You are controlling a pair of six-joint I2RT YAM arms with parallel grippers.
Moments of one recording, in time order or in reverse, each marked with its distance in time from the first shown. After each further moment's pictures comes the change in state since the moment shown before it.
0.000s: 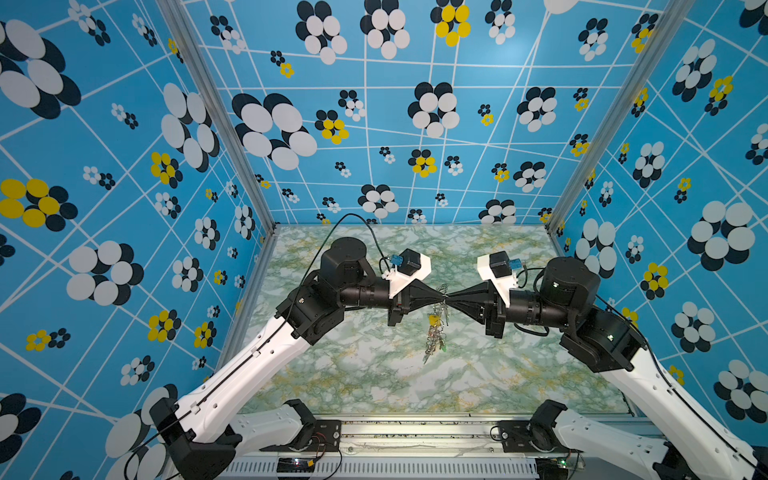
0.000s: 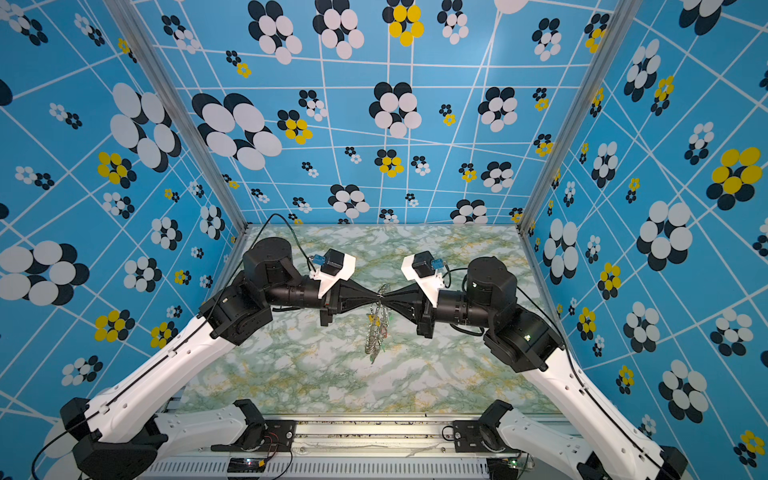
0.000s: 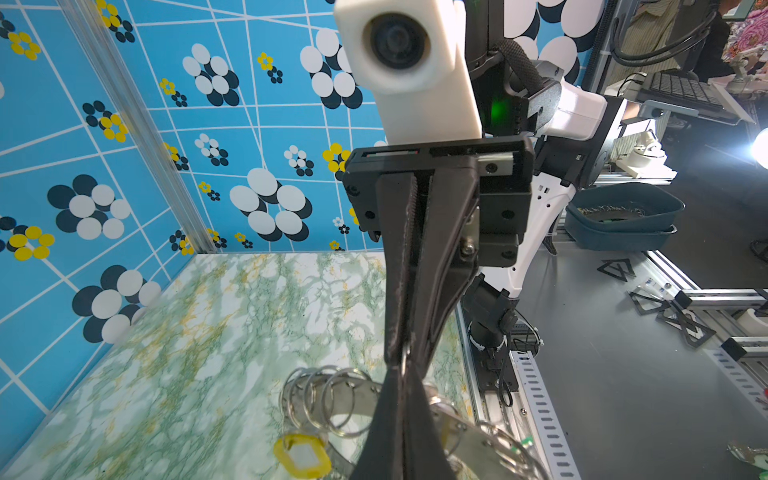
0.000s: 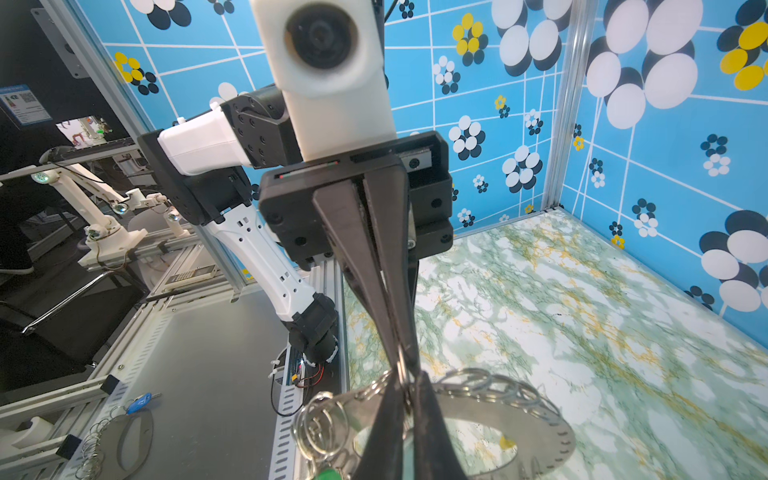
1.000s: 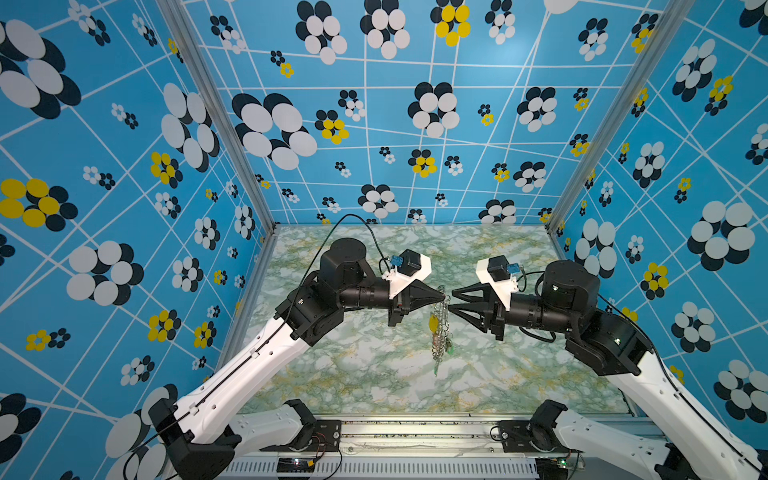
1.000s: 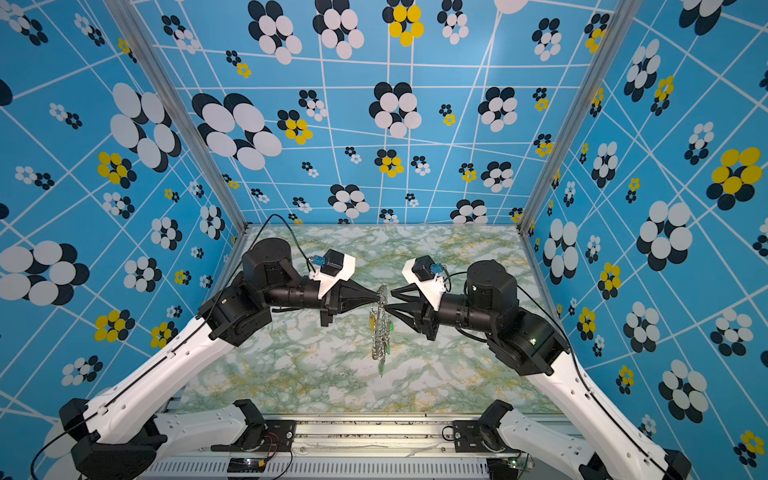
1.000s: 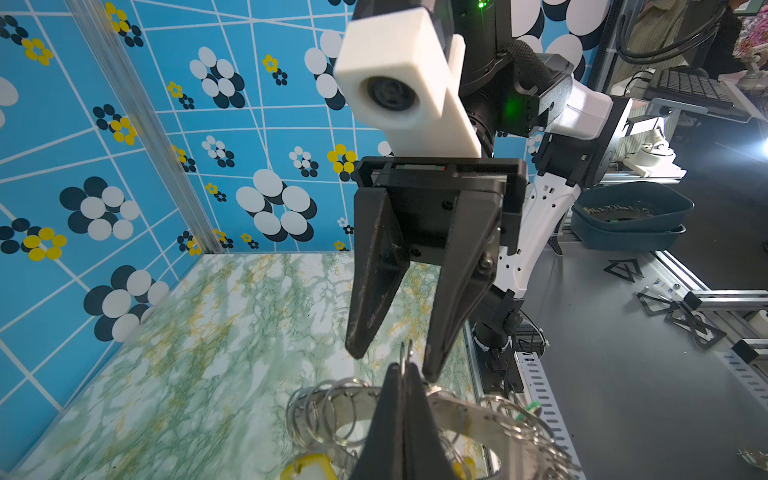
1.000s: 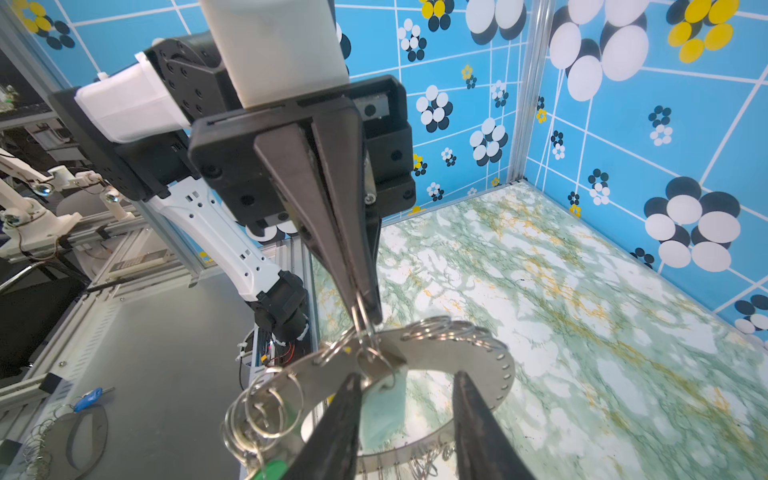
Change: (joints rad) left arm -0.005 -0.004 0.000 0.001 -0.019 0.004; right arm 0.007 -0.018 0.014 -0.101 0.111 -0.053
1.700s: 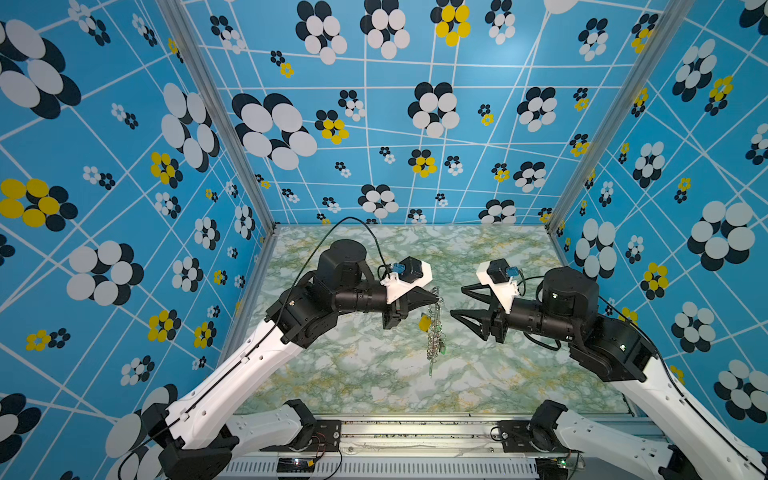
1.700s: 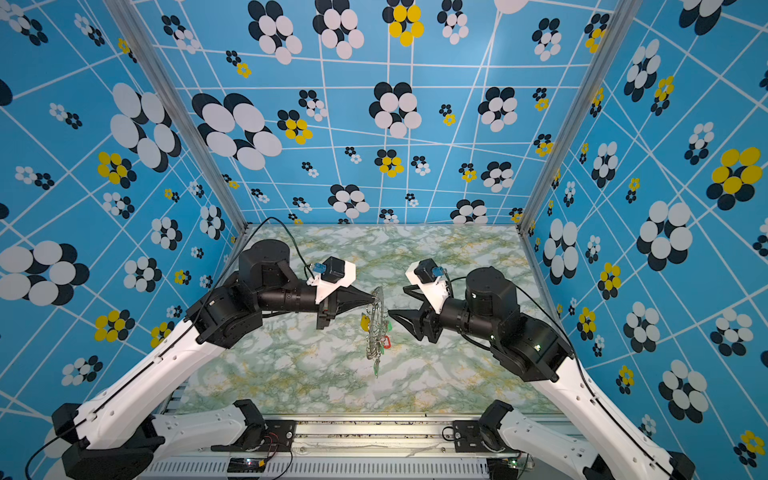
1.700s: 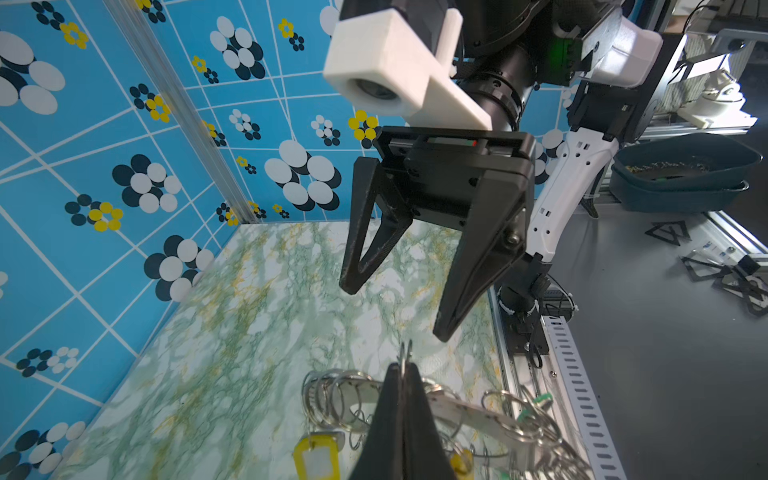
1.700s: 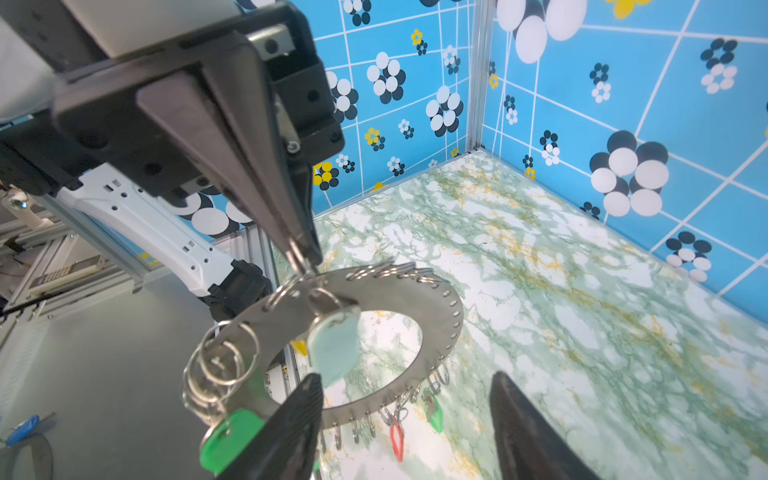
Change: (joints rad) left arm -0.010 -0.017 0.041 -0.149 -0.100 0.103; right arm 0.035 -0.035 -0.011 -0.092 0.180 0.002
